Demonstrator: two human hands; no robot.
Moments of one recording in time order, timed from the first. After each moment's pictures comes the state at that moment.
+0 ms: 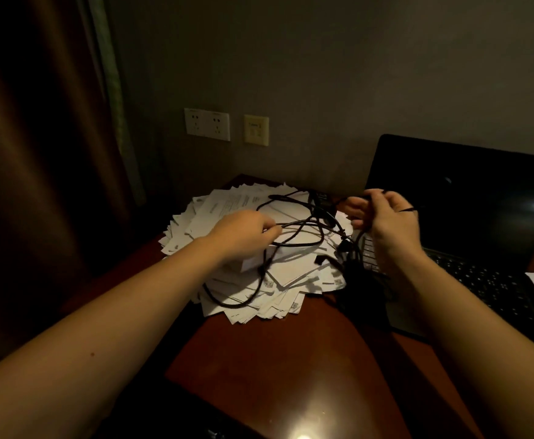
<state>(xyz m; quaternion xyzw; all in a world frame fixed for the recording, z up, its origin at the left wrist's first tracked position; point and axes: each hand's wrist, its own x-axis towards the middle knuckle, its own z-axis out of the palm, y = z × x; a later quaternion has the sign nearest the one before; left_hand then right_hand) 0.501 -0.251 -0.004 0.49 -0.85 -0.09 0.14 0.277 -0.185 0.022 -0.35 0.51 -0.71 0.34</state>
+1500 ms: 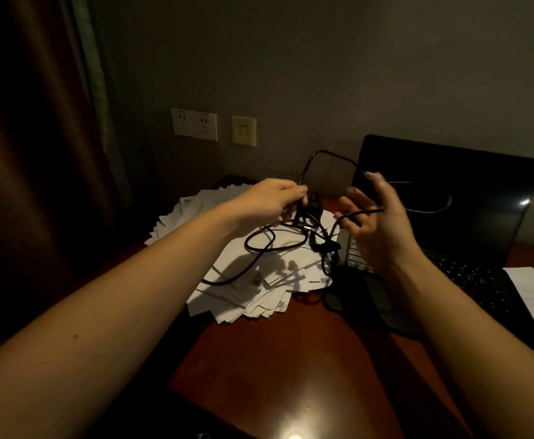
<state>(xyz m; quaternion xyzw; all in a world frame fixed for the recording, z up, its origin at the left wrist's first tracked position) 0.453 -0.232 0.053 0.38 -0.73 -0.47 0.30 0.268 -0.167 0.033 -0.31 0.41 -0.70 0.48</state>
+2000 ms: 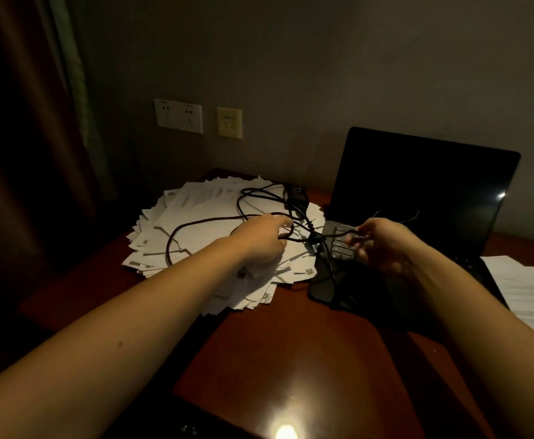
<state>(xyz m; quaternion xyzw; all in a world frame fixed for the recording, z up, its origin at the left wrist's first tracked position) 0.431 -0.244 -0.024 0.47 -0.86 -0.16 0.10 0.219 -0.156 0.012 -0.27 0.67 -0.49 0.49</state>
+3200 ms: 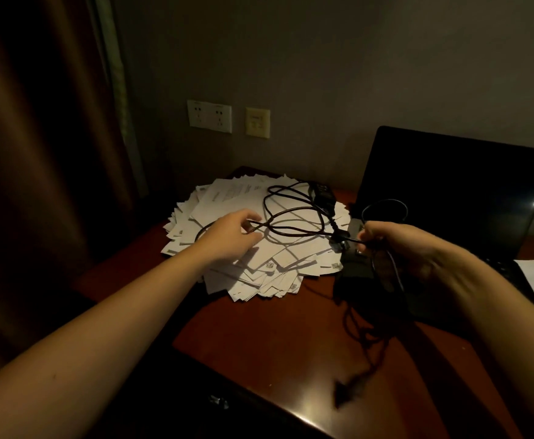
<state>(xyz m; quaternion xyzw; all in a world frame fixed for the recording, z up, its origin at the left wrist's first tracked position) 0.528 -0.218 -0.029 0.56 -0.74 -0.27 0.25 0.250 -0.127 0.031 -0.45 0.67 -0.30 0.50</state>
